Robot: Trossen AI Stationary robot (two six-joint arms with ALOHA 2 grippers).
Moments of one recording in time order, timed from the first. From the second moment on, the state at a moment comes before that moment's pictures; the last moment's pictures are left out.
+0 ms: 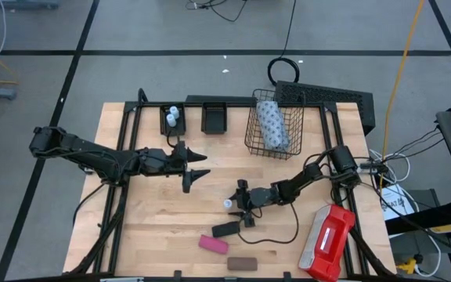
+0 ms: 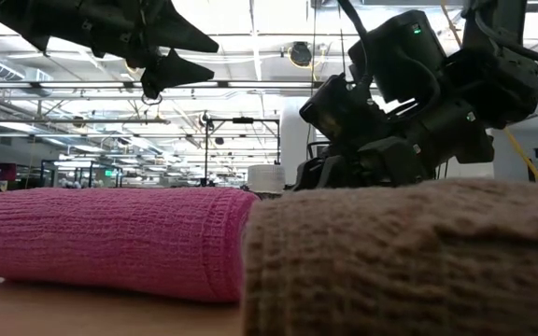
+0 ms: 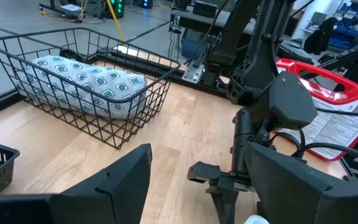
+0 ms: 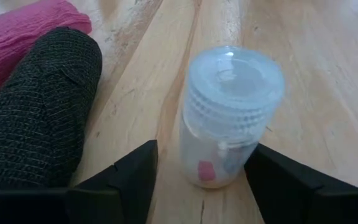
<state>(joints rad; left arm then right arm) -0.11 1.15 0.51 0.44 -0.24 -0.29 0.27 2.06 0.77 0.82 0.12 0.01</state>
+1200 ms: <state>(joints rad) -0.16 1.42 0.81 0.05 -0.06 -0.23 0.21 2.05 0.76 0.81 0.13 0.10</state>
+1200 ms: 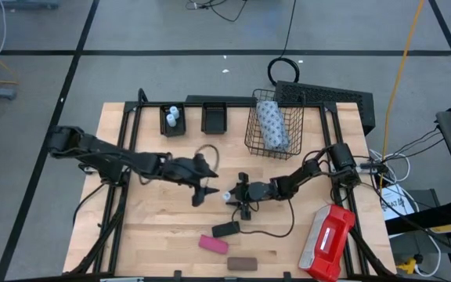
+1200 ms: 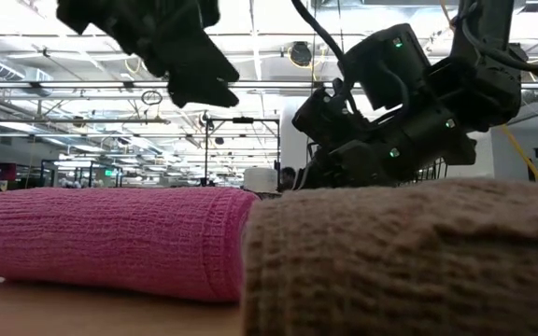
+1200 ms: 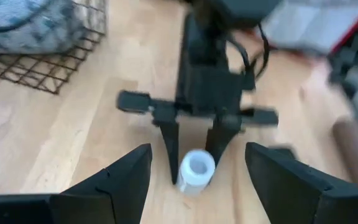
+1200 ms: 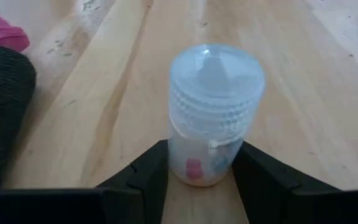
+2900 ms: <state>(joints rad) -0.14 1.75 1.10 -0.19 -0.03 -0.18 0.20 2.06 0.76 0.80 0.13 0.12</state>
